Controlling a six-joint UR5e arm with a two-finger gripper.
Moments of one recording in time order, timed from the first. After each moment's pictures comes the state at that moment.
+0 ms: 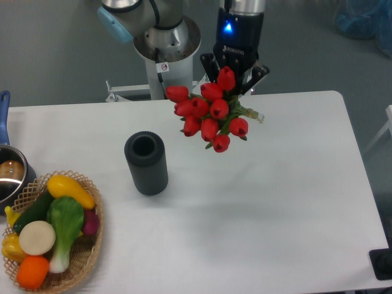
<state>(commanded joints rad) 2.67 -1.52 -1.68 -1.18 1.28 1.27</state>
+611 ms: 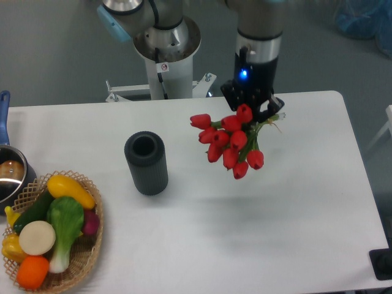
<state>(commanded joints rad) 2.64 -1.69 -1.64 -1.19 1.47 1.30</state>
